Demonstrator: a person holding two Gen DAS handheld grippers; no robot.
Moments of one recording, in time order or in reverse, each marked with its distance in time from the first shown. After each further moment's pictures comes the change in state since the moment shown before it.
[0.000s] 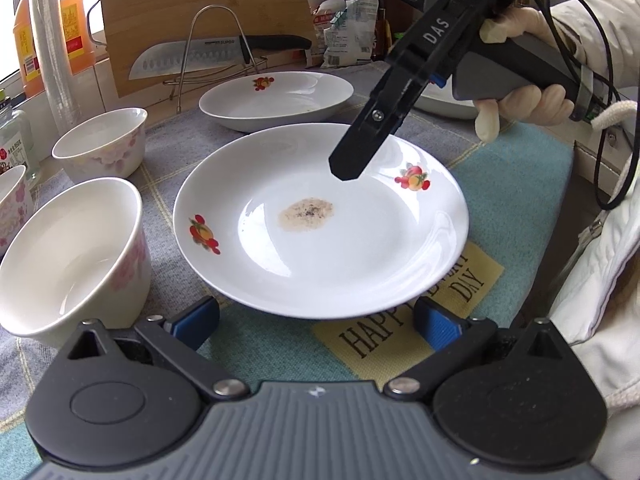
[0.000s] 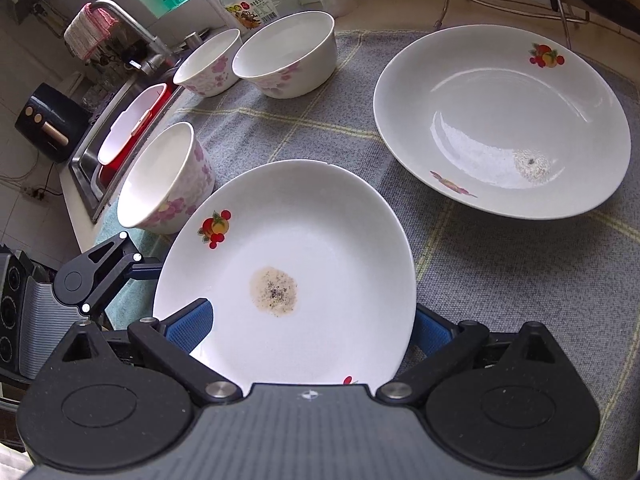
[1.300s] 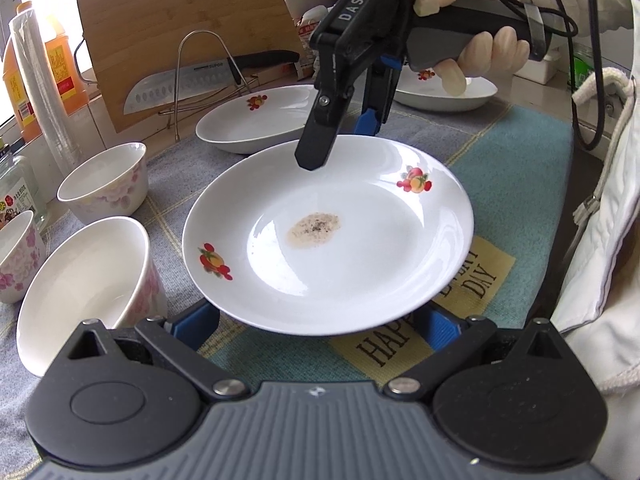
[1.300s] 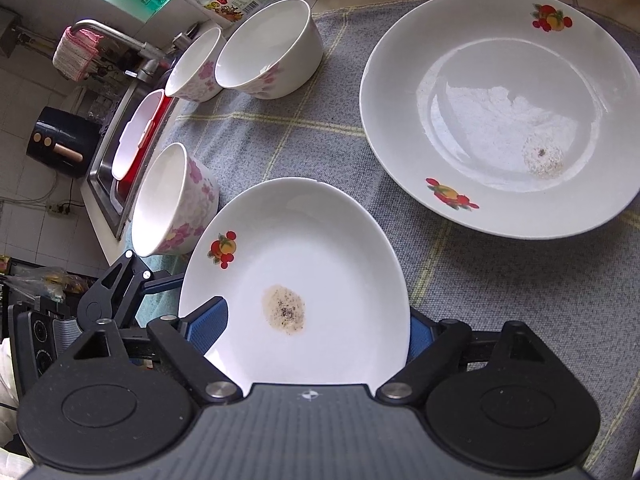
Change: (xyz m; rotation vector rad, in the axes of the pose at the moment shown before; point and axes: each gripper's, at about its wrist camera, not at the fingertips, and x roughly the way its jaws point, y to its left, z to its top) left arm 0.002 -0.012 0.008 0.121 -0.031 0.049; right arm 0.006 -0.021 0.029 0.121 0.115 0.108
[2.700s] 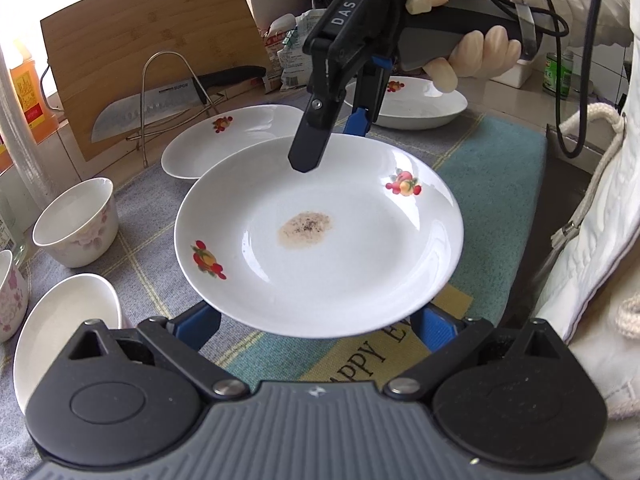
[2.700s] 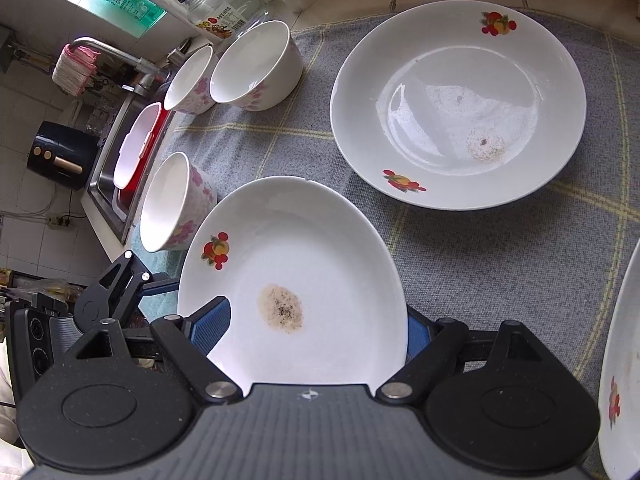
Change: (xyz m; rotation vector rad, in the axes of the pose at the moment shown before) left arm 0.010 0.000 0.031 0.044 0.012 -0.076; right arm -0.033 -0.008 -0.011 0.036 -0.021 -0.009
